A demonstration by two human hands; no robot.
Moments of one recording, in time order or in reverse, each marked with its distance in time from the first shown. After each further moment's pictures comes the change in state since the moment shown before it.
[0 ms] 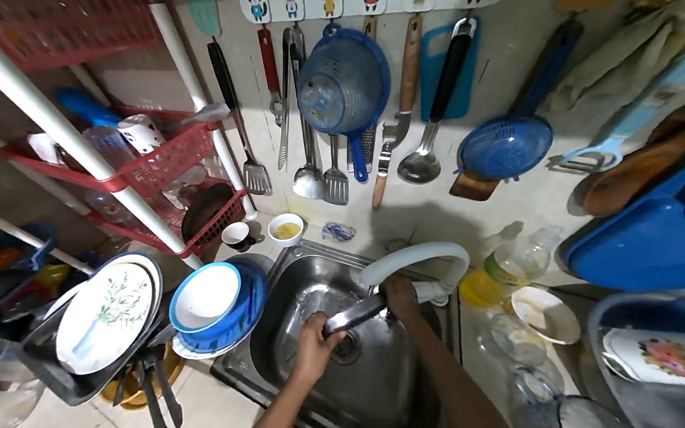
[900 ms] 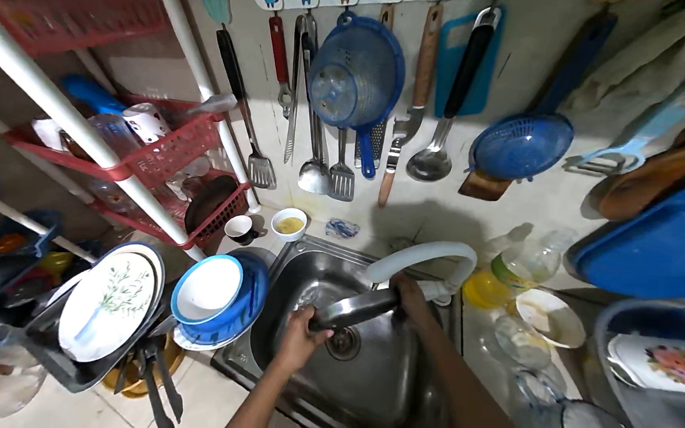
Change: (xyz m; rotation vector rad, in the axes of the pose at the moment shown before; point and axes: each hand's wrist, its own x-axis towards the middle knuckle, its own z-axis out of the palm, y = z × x) left_hand 0.008 -0.017 -0.029 0.084 -0.156 0.008; right_hand 0.002 0.030 0.006 0.416 0.061 0.034
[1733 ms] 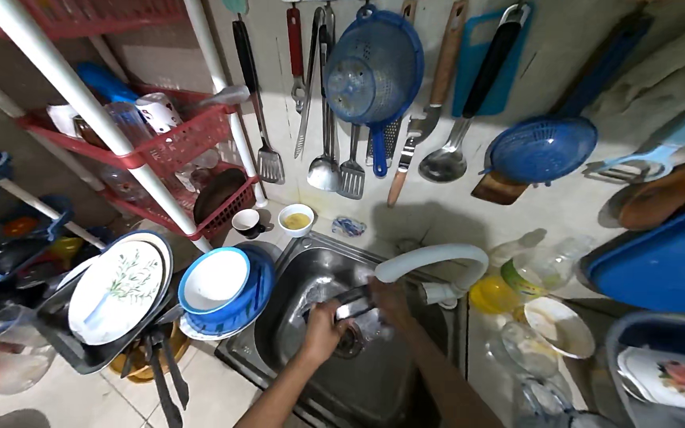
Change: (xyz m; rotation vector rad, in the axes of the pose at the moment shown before) left_hand 0.007 0.037 0.014 0.014 -0.019 -0.029; right_hand -0.028 -0.058 0.039 -0.507 -0.160 -0.125
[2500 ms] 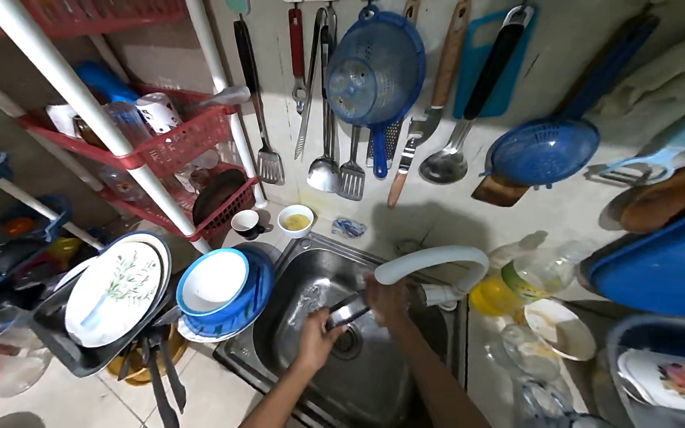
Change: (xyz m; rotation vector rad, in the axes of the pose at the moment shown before) left_hand -0.005 -0.024 0.011 -0.101 0.120 0.005; right_hand 0.005 -0.007 0.003 0.007 0.084 -0.003
